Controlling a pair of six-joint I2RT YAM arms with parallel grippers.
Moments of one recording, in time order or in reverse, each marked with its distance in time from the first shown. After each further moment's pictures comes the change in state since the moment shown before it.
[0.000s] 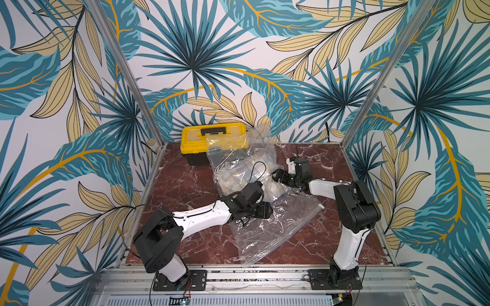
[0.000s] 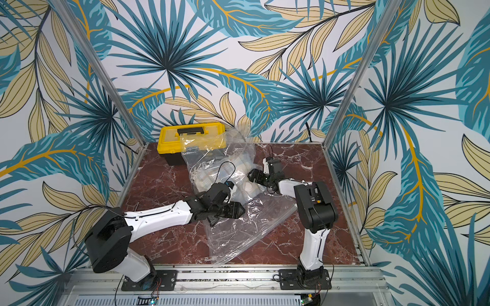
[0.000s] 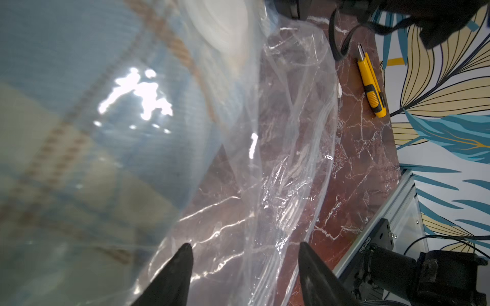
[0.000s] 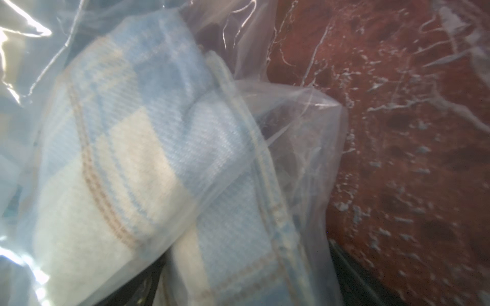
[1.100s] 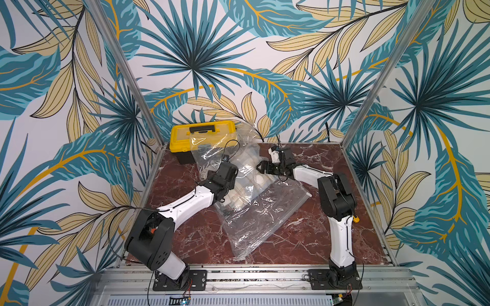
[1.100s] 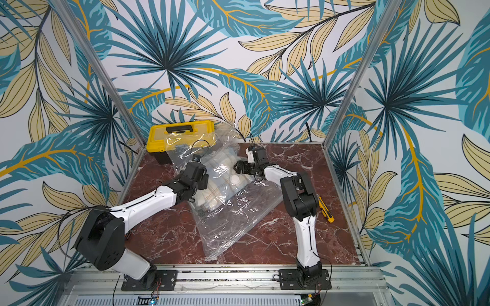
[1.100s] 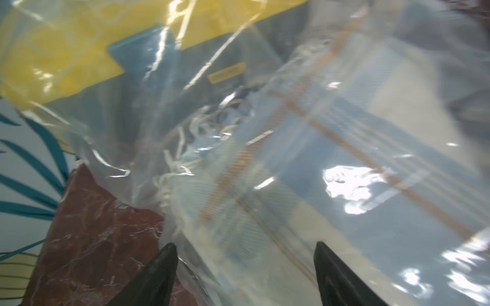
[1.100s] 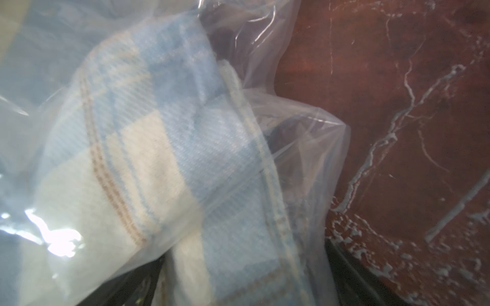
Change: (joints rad) left arm 0.389 0.000 0.038 0.045 -0.694 0.531; right arm 0.088 0.235 0.438 -0.233 0.009 -0.161
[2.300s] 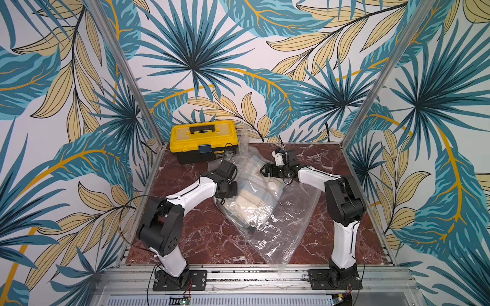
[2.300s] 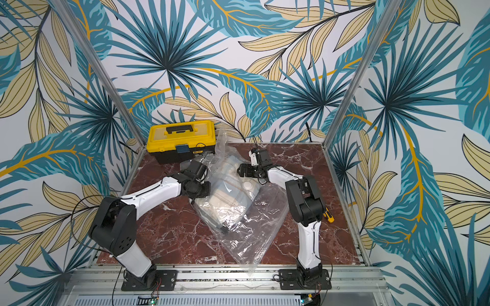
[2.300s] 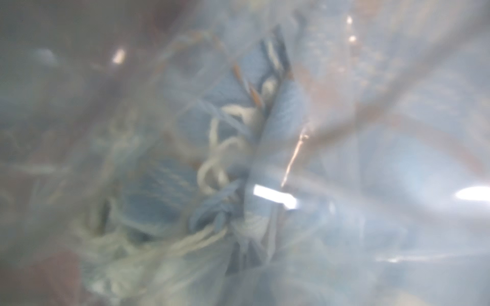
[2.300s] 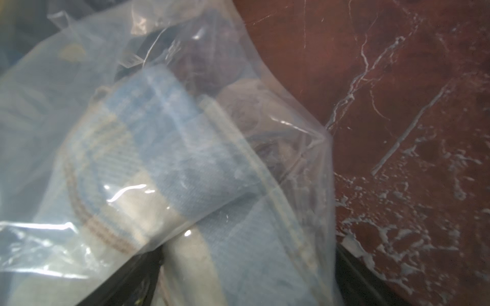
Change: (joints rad) left arm -0.032 0.069 0.110 -0.420 0.547 -0.345; right arm -0.006 -0.114 -0.108 -0.060 0.036 -0.034
